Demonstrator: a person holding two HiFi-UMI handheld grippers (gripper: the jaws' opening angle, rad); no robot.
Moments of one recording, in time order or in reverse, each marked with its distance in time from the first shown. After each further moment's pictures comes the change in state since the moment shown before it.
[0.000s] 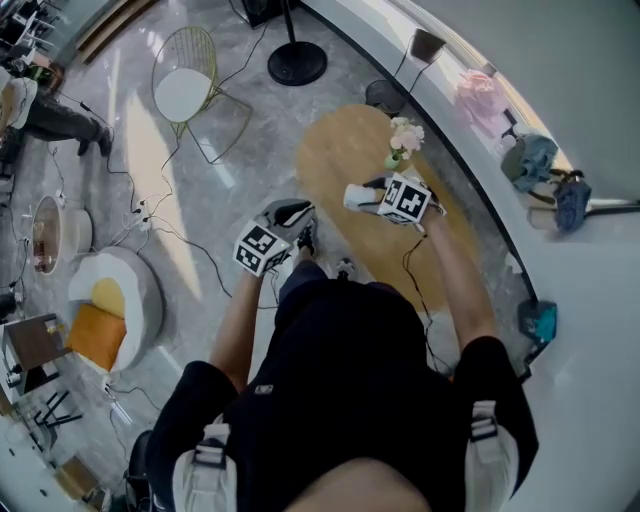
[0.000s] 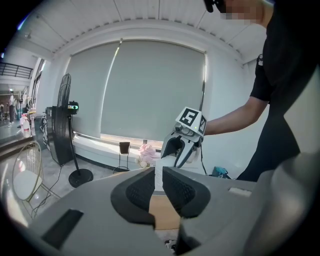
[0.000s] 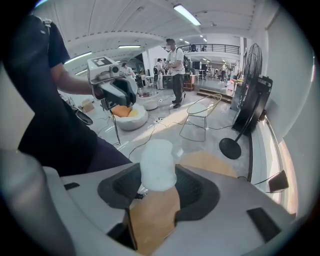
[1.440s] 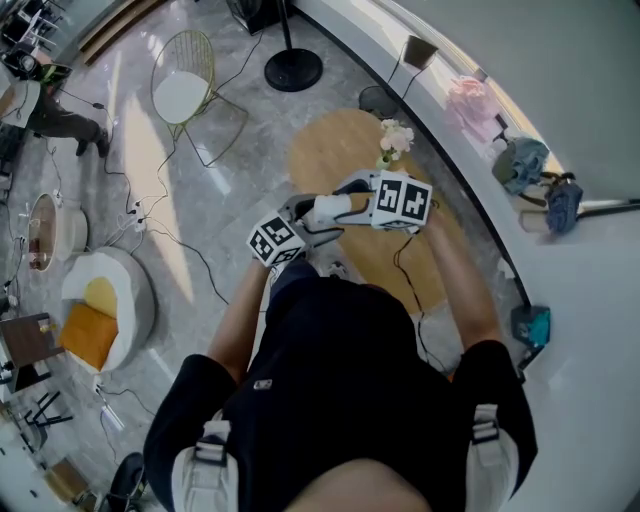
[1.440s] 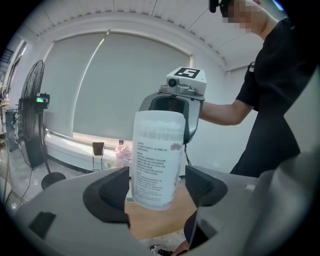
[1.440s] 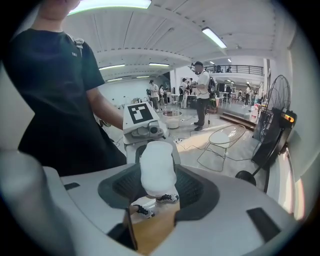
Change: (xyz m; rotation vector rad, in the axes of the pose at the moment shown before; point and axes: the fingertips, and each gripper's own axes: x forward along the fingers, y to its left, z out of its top) left arm 0.044 -0.082 0.015 0.032 0.004 -0.260; right arm -0.089 0.092 0.103 -0.226 -0.190 0.198
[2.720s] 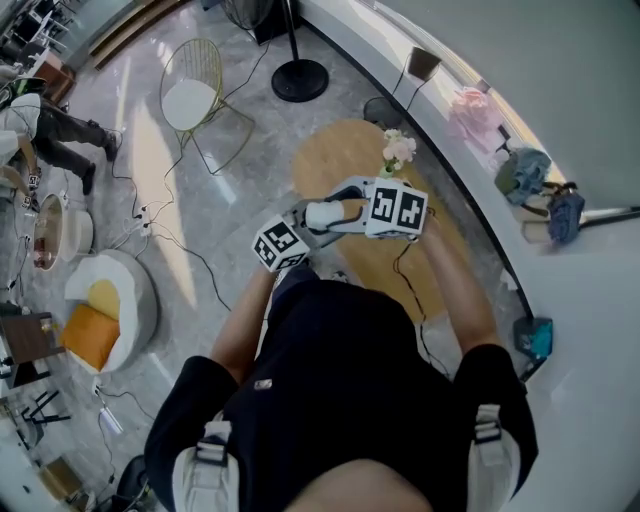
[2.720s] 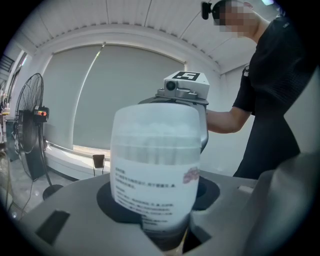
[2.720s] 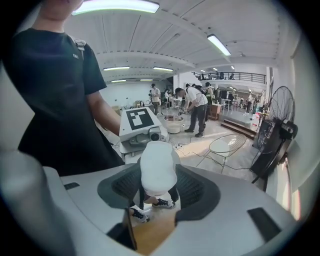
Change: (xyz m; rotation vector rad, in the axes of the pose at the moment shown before) left arm 0.003 -0.011 0.040 0.060 -0.104 0.020; right arm -0.006 0.011 0.030 -0.058 -0.042 -0.009
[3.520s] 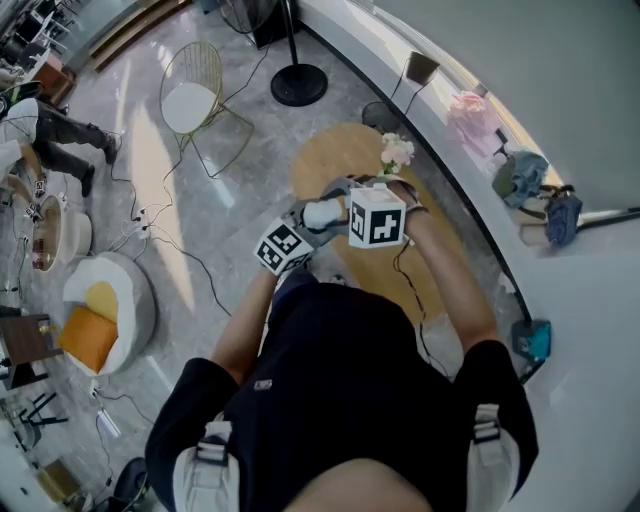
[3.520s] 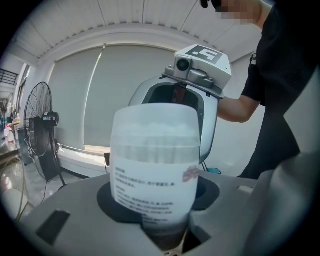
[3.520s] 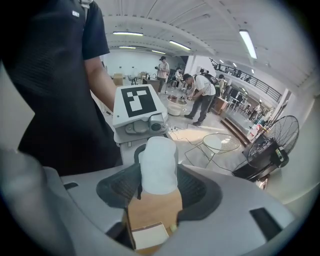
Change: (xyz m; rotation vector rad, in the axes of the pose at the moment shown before) left arm -0.001 0.016 -0.005 0.026 0.051 0.129; right arm 0.010 -0.008 -0.009 -0.222 0.293 -0.086
